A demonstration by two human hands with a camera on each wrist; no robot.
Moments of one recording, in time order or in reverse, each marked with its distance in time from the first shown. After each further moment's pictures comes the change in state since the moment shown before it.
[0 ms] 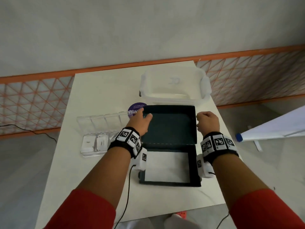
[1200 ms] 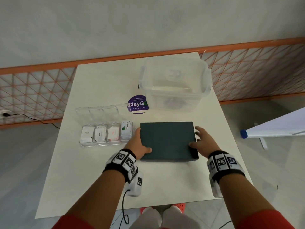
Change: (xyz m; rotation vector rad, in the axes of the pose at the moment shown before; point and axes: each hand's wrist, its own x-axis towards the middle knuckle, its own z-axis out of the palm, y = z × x) left_hand -0.059 -0.057 0.047 -0.039 -0.196 -0.113; right_hand -0.020 0.078 -0.034 -0.278 -0.489 0.003
